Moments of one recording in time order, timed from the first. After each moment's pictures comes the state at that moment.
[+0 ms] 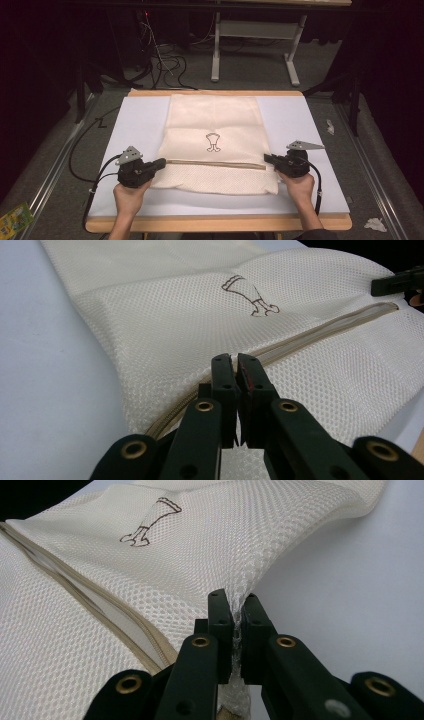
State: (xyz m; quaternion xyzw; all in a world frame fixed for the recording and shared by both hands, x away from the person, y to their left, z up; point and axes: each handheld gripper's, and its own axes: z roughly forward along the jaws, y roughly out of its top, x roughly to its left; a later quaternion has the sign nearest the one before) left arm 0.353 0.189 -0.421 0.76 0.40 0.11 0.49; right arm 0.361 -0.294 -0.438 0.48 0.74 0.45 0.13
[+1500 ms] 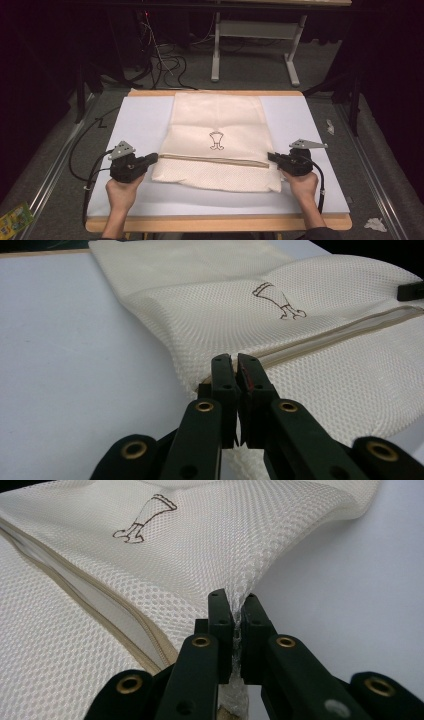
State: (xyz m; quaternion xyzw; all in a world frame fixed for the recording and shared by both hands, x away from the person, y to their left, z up) left arm 0.362 0.206 -0.410 0.76 0.42 0.14 0.48; right arm 0.364 -0.303 -0.436 0.48 0.74 0.44 0.14
